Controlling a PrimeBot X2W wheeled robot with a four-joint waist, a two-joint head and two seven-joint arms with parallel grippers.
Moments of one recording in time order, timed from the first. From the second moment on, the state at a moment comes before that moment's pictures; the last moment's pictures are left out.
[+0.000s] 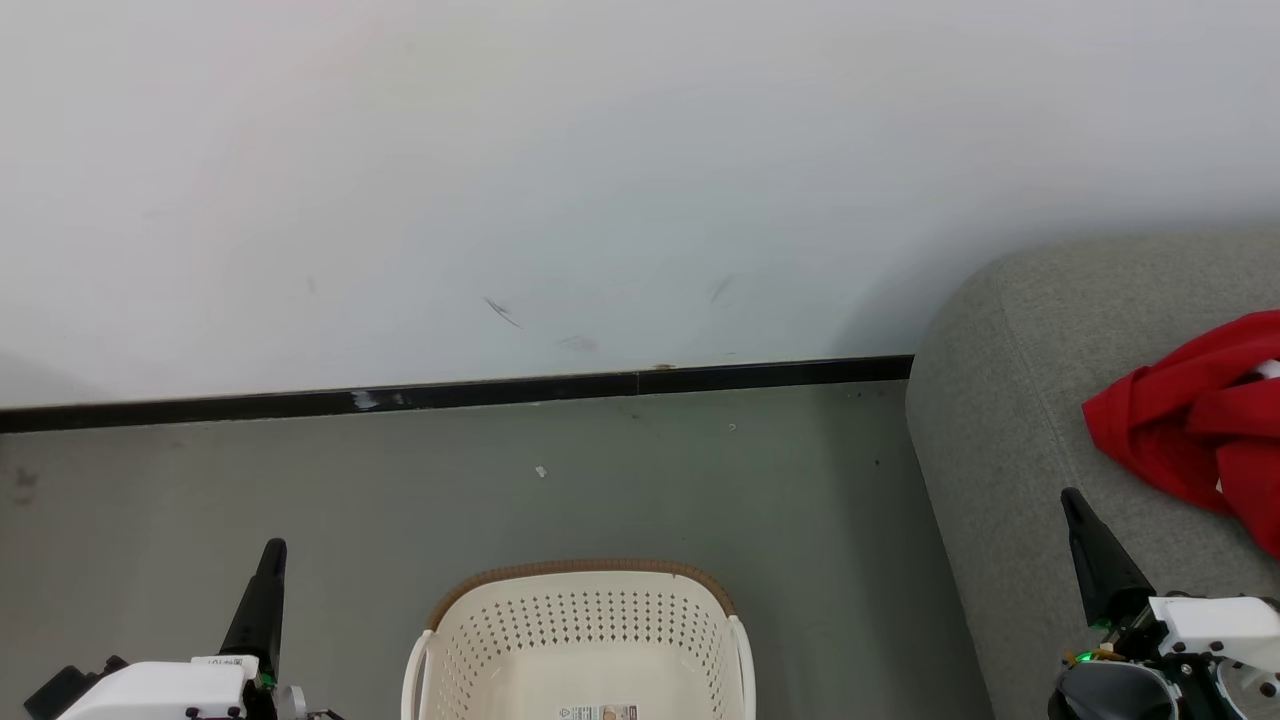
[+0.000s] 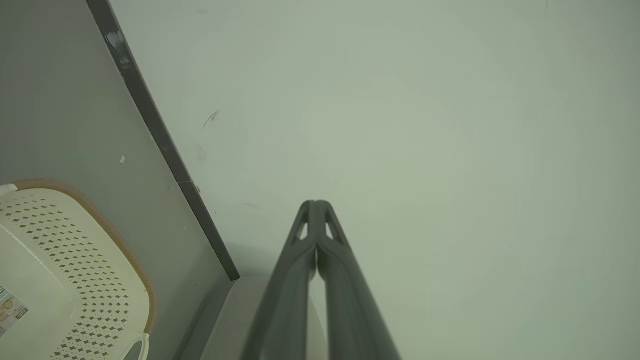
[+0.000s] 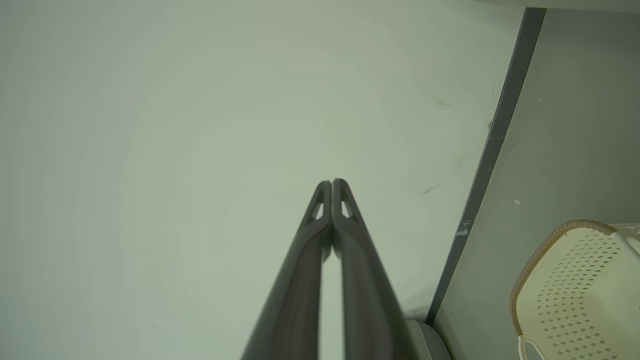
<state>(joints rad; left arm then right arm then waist) -0.06 0.04 0.08 0.23 -1.60 -0.09 0.10 -0.07 -0.12 -0.01 0.26 1.71 0.13 0.01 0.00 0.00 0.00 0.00</state>
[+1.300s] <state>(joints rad) -0.06 0.04 0.08 0.23 -1.60 -0.09 0.10 -0.07 -0.12 -0.01 0.27 1.71 0.13 0.01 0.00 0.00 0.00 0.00</state>
